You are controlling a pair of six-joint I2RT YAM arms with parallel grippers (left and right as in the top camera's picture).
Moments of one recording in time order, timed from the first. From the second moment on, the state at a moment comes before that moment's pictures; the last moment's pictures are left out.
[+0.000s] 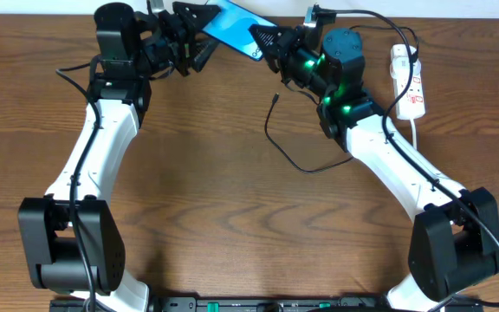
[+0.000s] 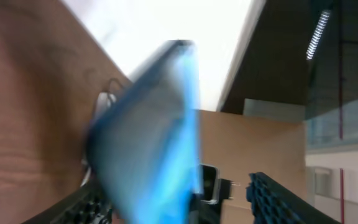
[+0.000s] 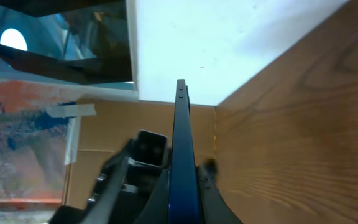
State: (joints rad) left arm -0.05 1.75 1.36 0.18 0.85 -1.50; right arm 0.41 1.78 1.32 0.39 -0.43 1.38
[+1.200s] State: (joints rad) left arm -0.09 1.75 1.35 0.29 0.75 -1.56; right arm 0.44 1.78 1.32 0.43 -0.48 1.40
